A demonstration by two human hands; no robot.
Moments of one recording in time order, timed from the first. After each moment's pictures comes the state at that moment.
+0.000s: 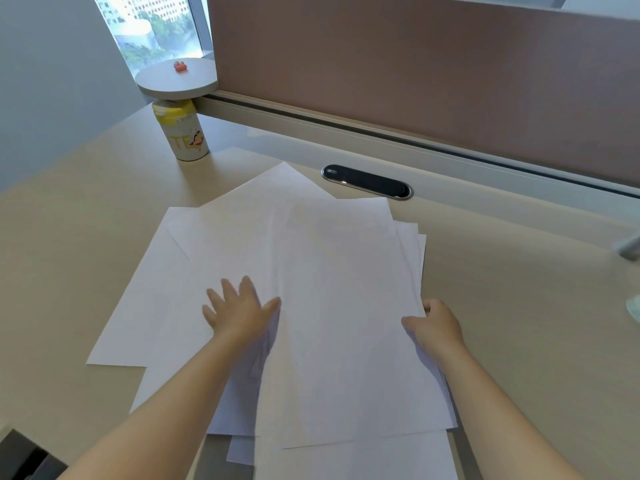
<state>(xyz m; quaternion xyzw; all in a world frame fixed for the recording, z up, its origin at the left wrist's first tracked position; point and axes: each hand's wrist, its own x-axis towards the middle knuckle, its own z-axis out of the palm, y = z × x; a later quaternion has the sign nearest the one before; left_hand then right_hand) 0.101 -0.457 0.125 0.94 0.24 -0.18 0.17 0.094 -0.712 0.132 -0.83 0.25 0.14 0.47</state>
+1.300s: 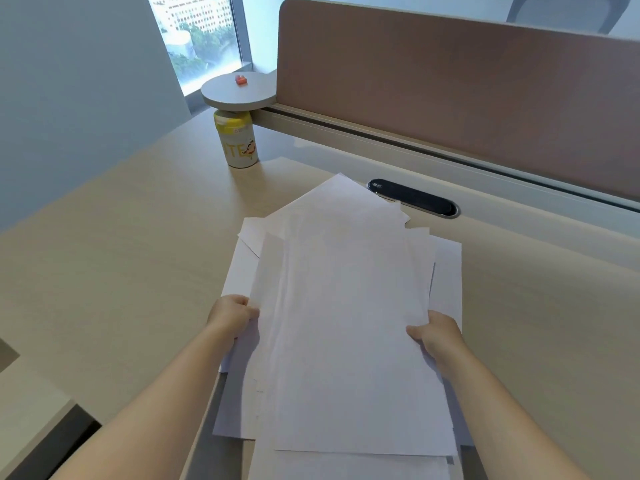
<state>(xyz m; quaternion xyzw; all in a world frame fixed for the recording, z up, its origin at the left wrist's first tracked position) 0.094 -0.363 0.128 0.74 0.39 -0.13 0.53 0.110 -0.646 0.128 -0.73 0.28 0.18 0.60</state>
